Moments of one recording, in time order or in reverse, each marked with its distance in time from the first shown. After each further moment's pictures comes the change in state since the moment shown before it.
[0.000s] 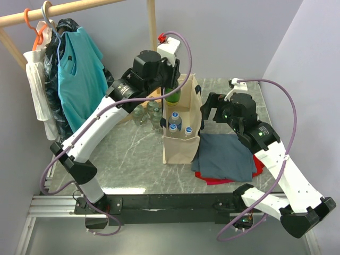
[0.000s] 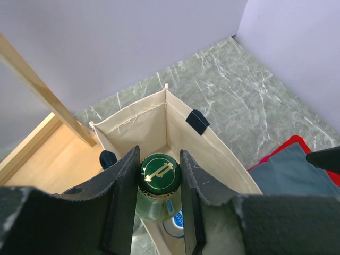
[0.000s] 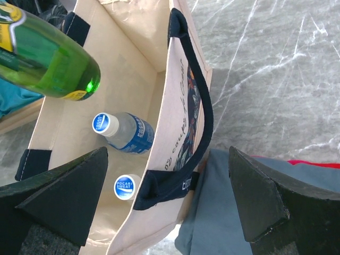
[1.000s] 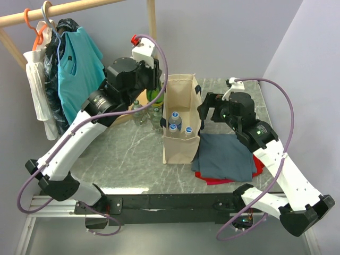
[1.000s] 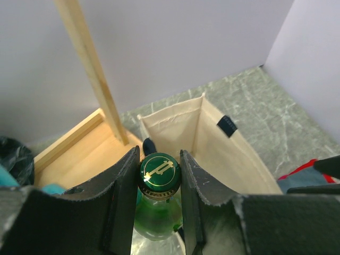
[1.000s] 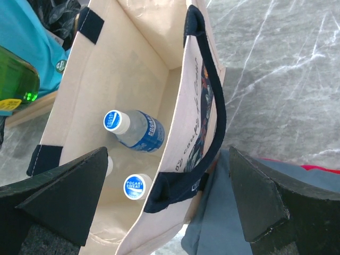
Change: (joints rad) left arm 0.000 -0.237 -0.185 0.070 -0.143 0.008; right arm 0.000 0.019 0.000 0.022 -0.055 0.003
